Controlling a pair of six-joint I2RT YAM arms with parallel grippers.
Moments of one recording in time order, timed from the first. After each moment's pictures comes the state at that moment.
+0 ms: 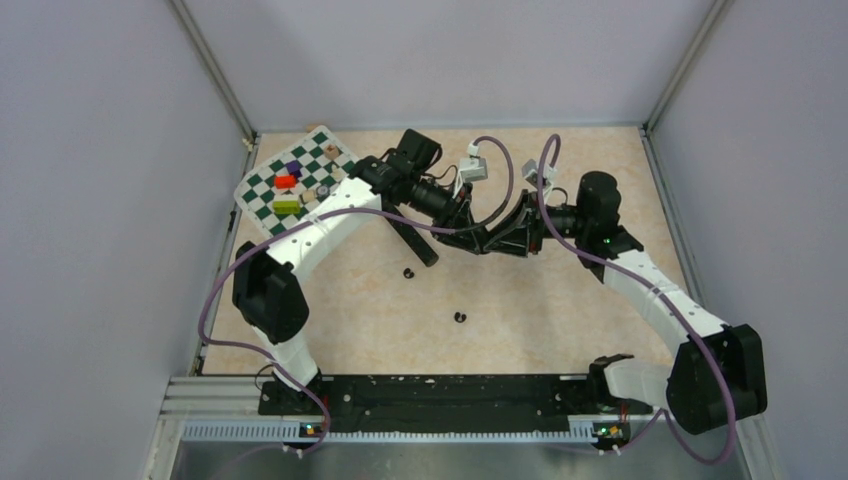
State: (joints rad) left arm -0.64 1.76 1.66 -0.77 1.08 0.28; right arm 0.28 1.19 0.79 0.21 -1.22 0.22
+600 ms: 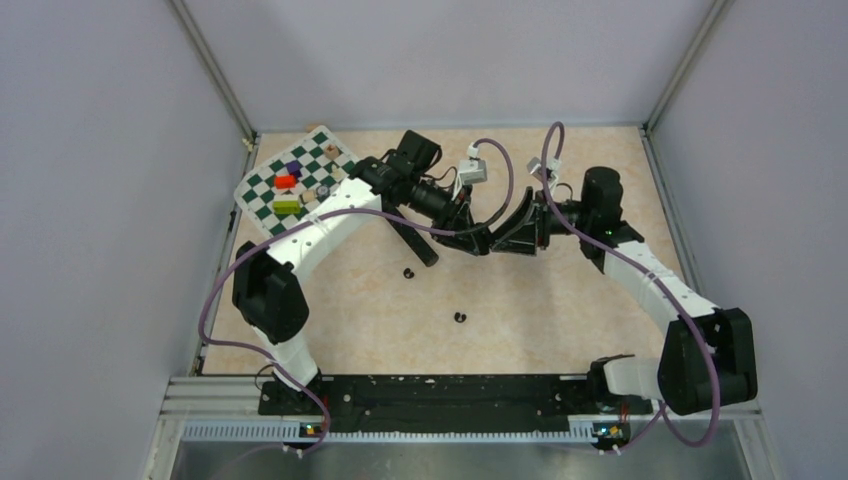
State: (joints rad) left arm -0.64 1.76 1.65 -0.78 1.09 0.32; right arm 0.20 1.27 0.81 0.19 -1.33 0.29
